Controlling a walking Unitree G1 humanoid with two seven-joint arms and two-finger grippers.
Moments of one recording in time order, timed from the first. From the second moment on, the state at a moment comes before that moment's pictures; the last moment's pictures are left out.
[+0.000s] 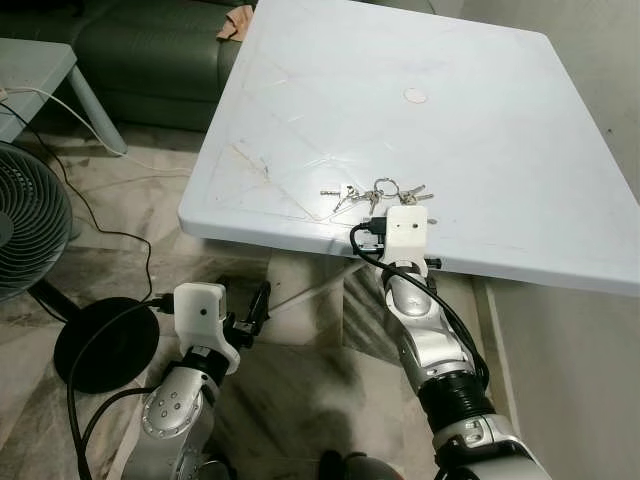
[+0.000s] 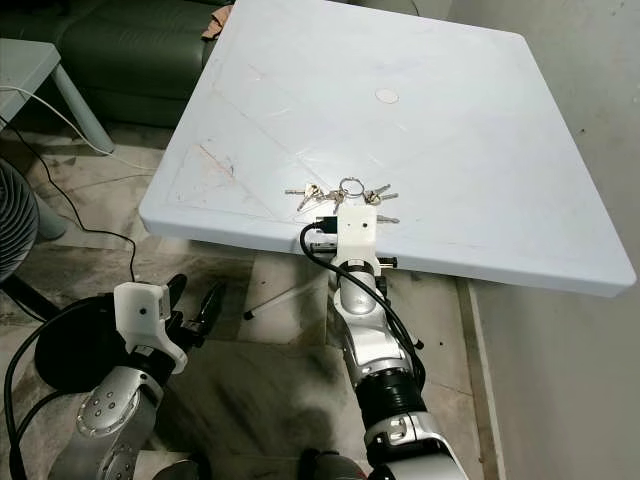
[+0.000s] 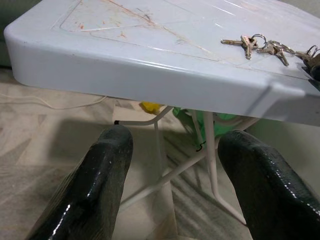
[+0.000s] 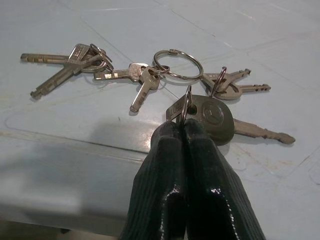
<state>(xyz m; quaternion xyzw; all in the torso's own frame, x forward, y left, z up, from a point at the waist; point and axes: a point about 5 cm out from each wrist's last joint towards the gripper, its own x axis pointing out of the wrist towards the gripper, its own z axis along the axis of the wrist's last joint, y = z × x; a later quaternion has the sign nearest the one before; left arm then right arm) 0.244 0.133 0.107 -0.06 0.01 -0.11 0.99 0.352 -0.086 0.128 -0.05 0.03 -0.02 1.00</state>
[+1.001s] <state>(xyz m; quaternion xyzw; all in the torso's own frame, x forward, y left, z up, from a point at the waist) 0.297 0.164 0.147 -0.10 -0.07 -0.02 0.99 0.362 -0.126 0.187 -0.10 -0.16 0.02 0.98</state>
